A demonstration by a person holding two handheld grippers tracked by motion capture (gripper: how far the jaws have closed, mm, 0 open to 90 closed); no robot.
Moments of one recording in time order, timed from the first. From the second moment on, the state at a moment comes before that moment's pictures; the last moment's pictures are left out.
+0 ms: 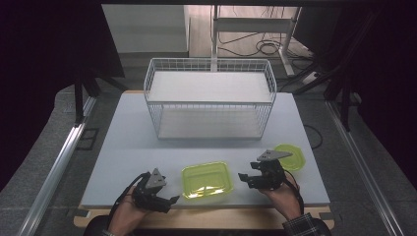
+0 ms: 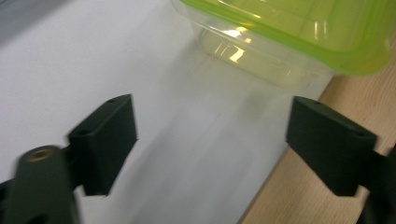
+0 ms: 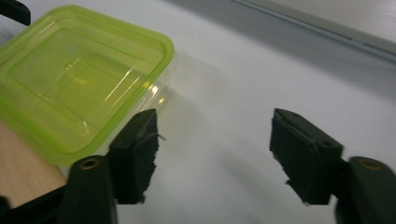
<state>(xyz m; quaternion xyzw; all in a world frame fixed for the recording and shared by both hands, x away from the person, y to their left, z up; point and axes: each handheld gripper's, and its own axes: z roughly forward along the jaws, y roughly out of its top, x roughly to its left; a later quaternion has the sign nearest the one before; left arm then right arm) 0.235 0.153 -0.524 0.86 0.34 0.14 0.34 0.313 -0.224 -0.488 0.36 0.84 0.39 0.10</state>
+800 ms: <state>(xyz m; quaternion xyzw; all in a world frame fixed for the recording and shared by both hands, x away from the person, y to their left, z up) 0.235 0.159 -0.531 0.87 0.33 0.18 0.32 0.314 -0.203 -0.498 0.38 0.84 0.39 0.01</state>
